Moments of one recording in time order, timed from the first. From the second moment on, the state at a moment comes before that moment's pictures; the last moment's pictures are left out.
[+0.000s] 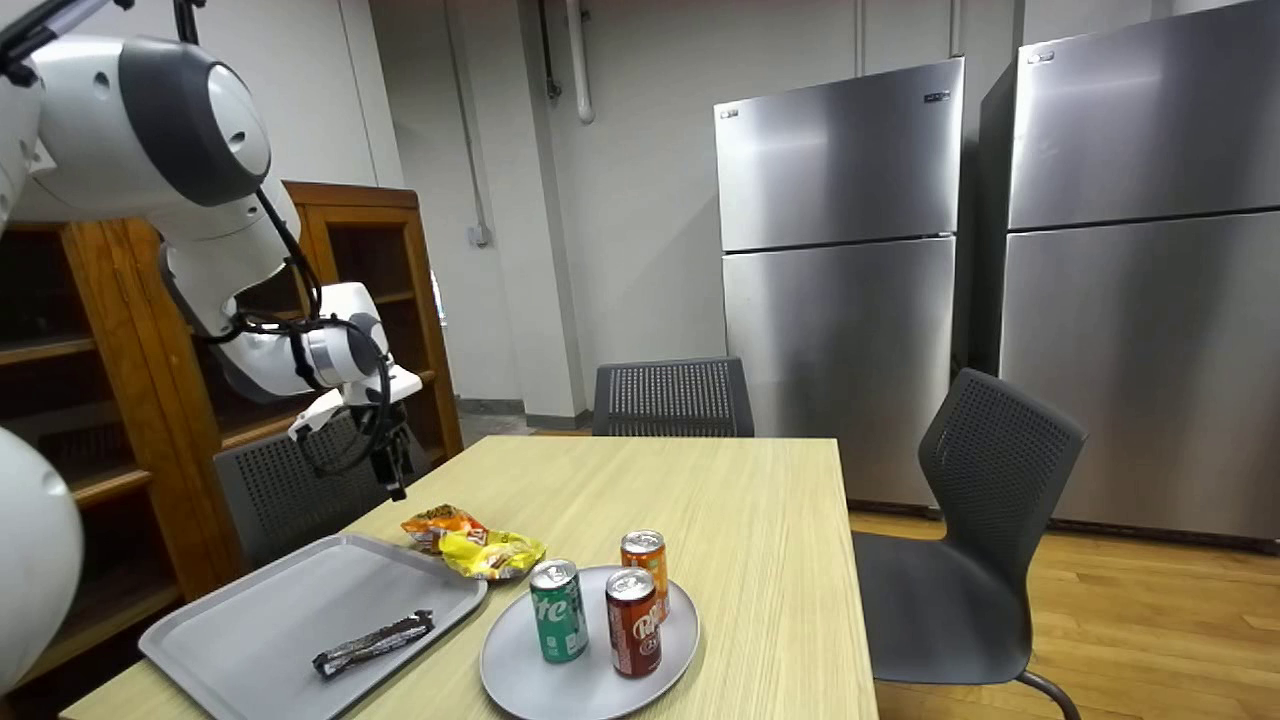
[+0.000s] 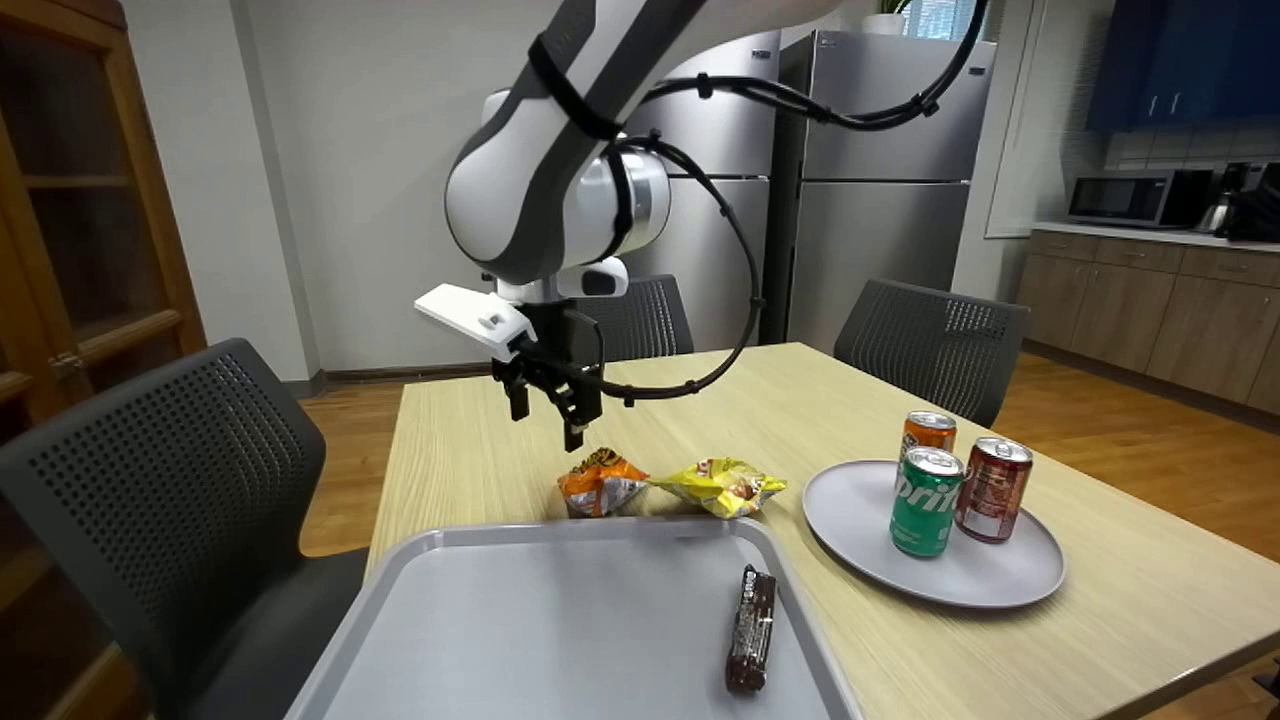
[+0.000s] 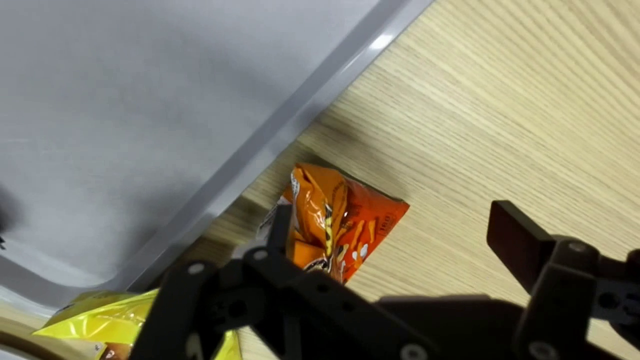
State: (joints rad) arm 0.51 0.74 -0.02 -1.60 -0.11 2.44 1.52
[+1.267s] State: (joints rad) arm 0.48 0.45 0.07 -2.09 -0.10 2.45 1.43
